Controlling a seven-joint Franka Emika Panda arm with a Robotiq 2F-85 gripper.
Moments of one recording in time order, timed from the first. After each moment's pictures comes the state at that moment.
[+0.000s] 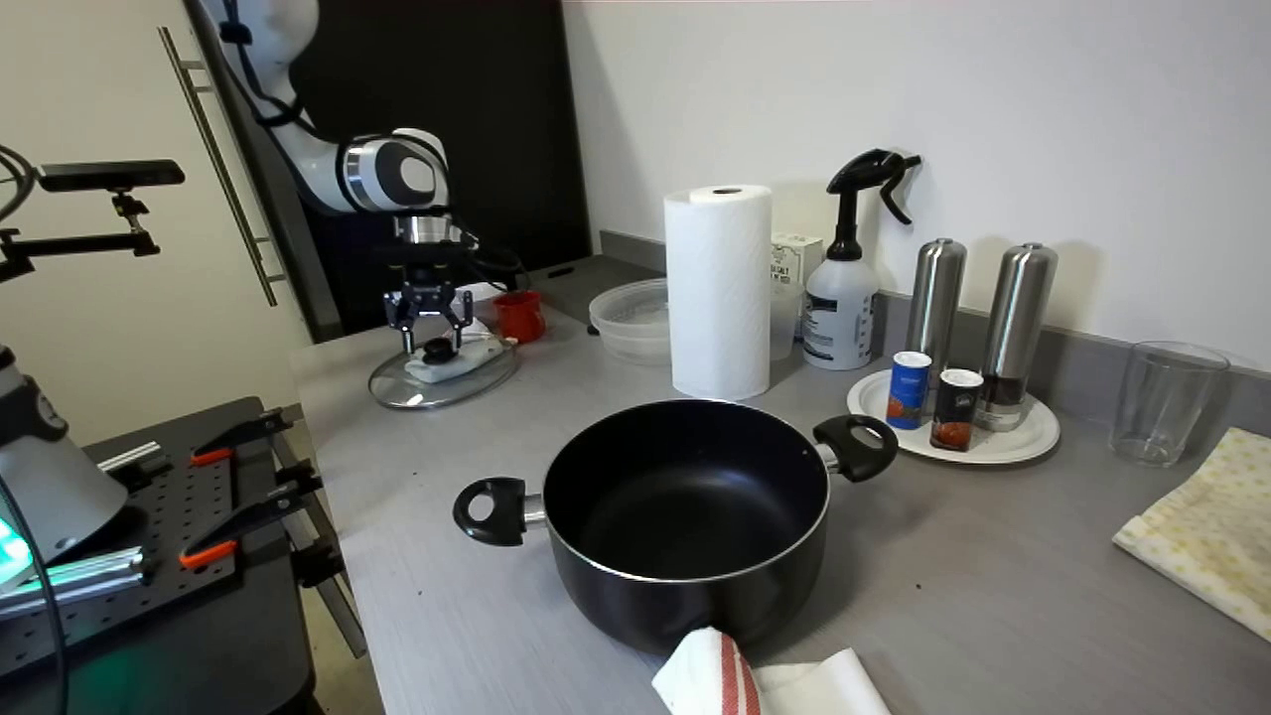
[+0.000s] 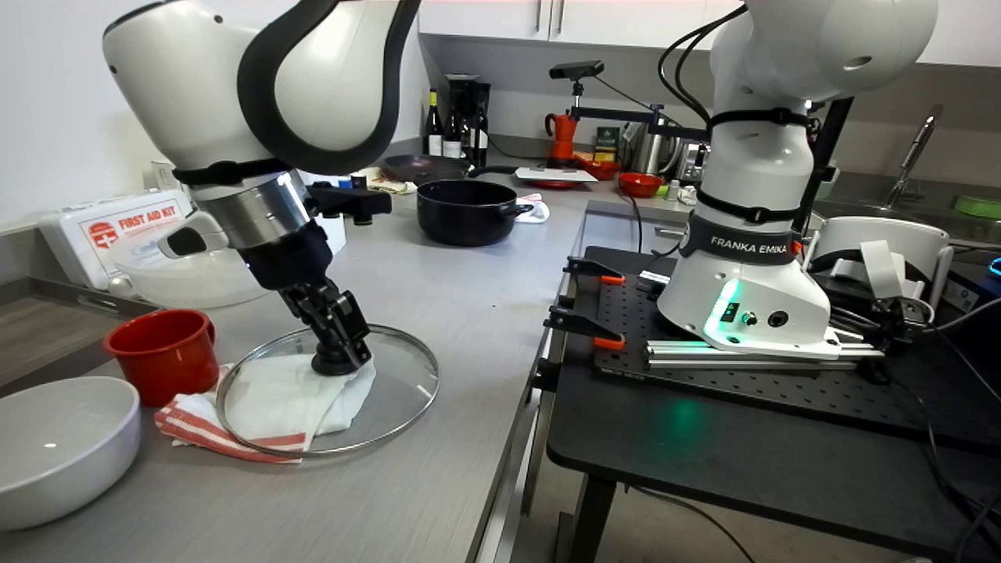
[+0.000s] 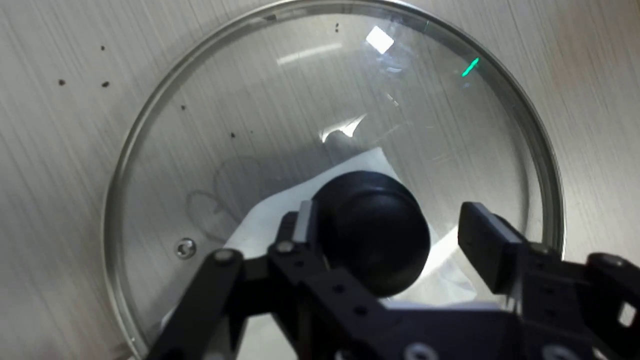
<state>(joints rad) 0.21 0.57 0.24 -2.10 -0.33 2.35 -0.46</state>
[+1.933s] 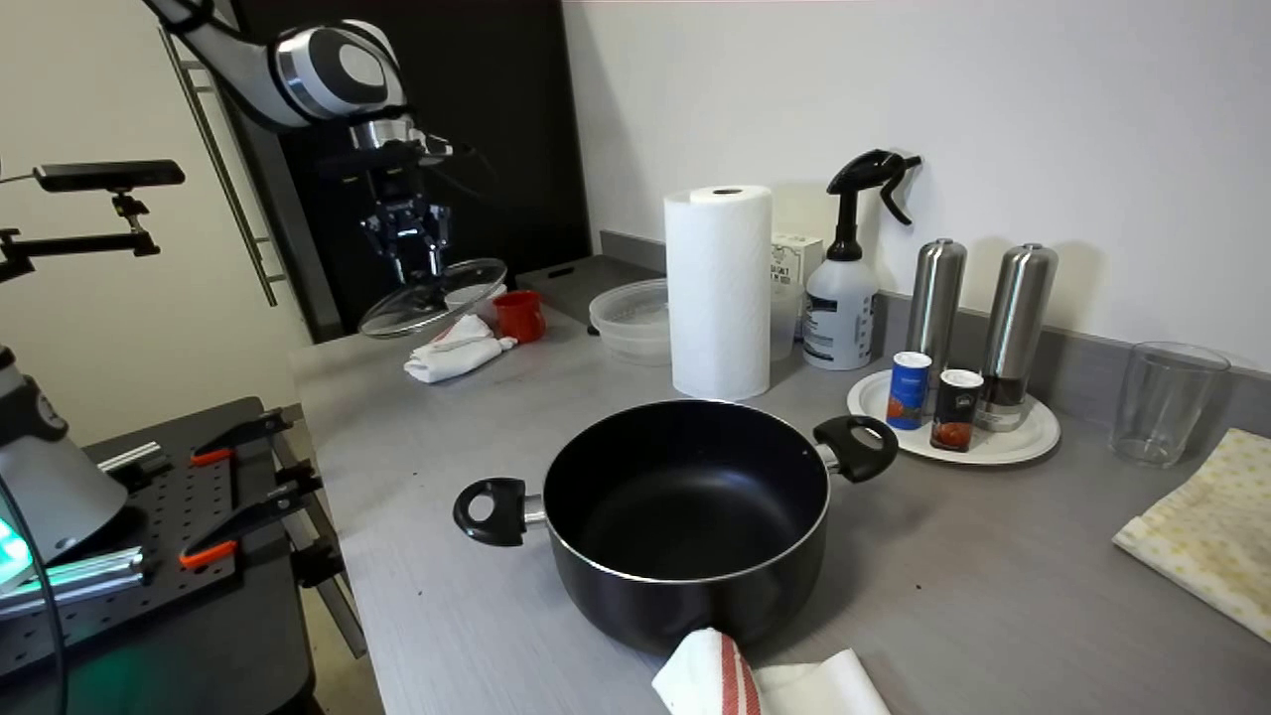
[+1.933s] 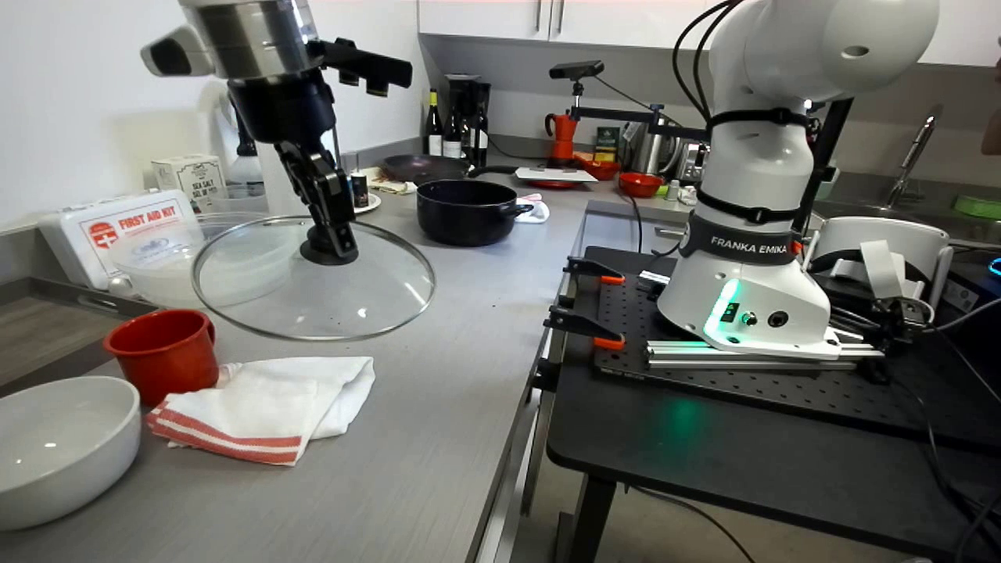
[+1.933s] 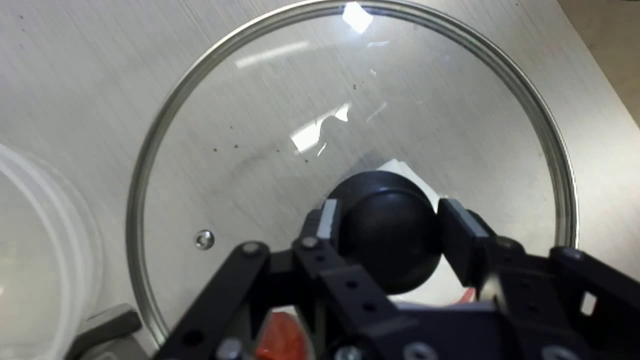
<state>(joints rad) 0.23 0.18 0.22 -2.25 -0.33 2.26 -0.24</state>
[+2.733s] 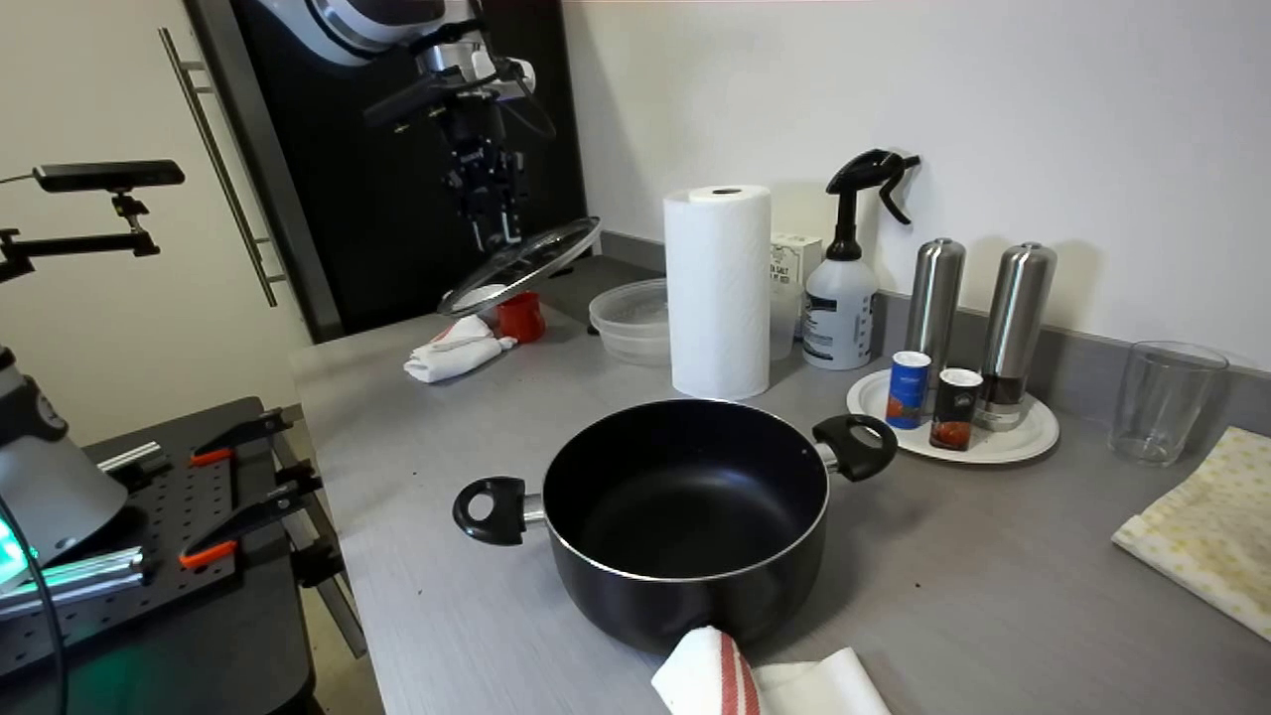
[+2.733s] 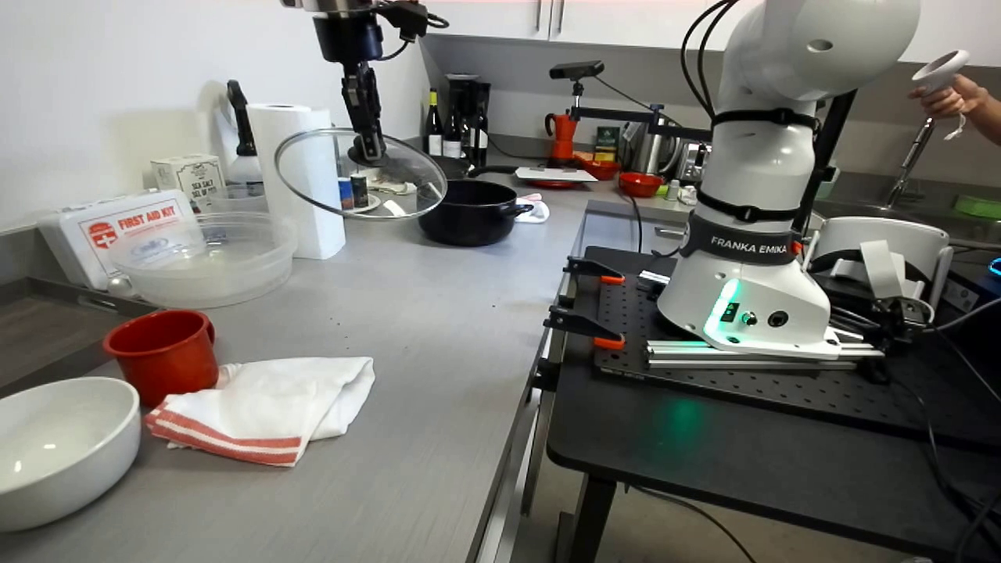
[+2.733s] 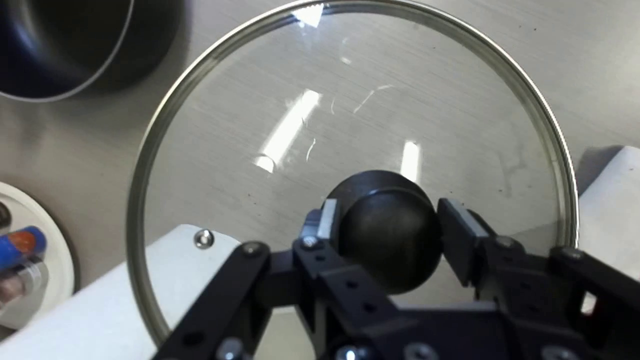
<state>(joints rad) 0.03 0.05 0.03 -2.25 -0.31 2.25 -0.12</state>
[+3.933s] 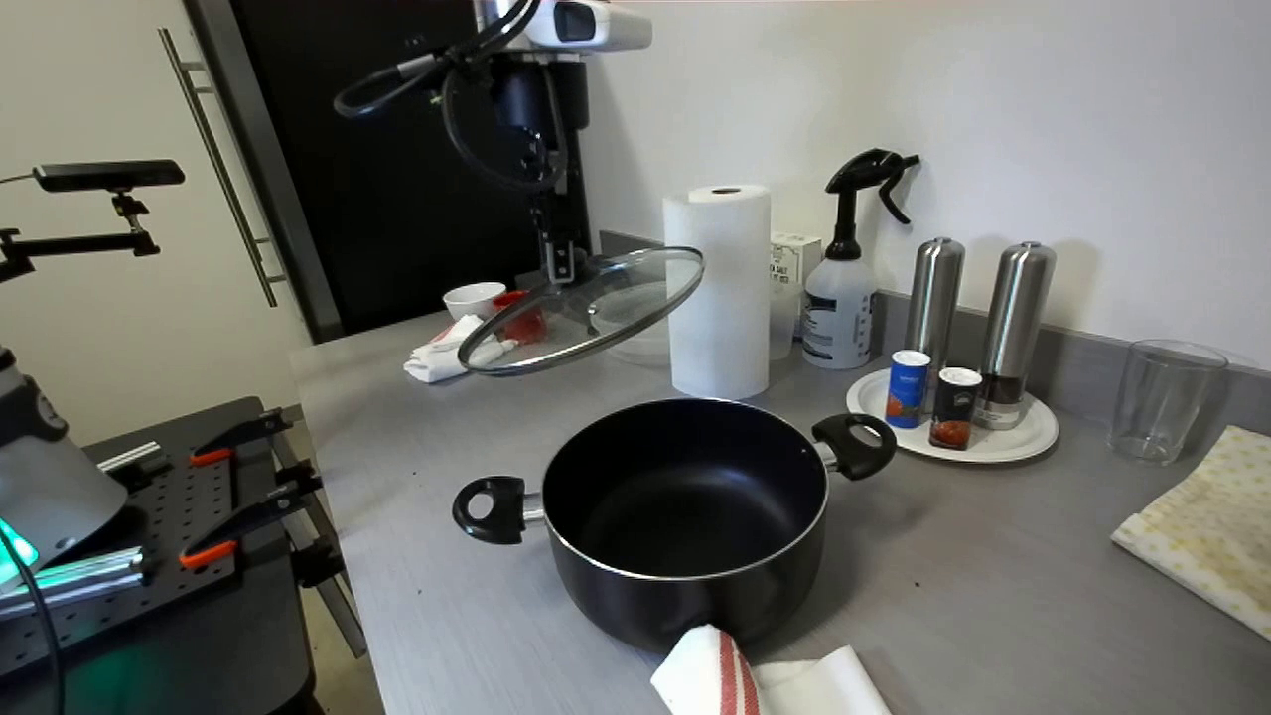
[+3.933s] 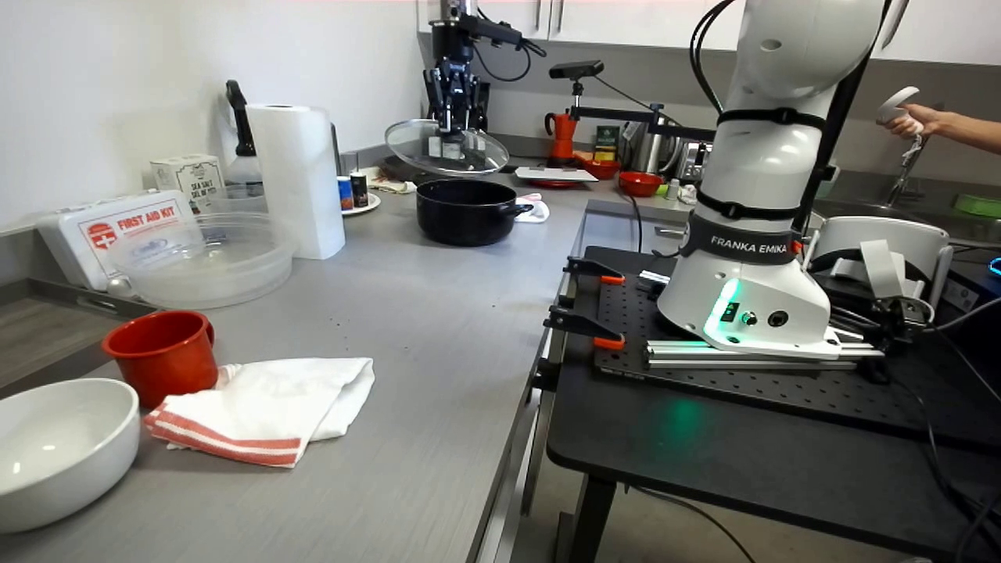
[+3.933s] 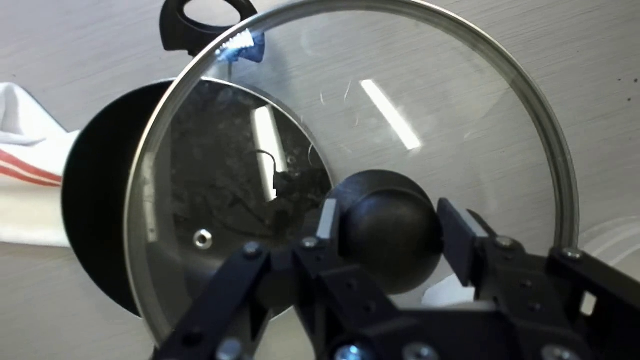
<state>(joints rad) -0.26 0.09 -0.23 -2.16 0.03 2.20 -0.14</state>
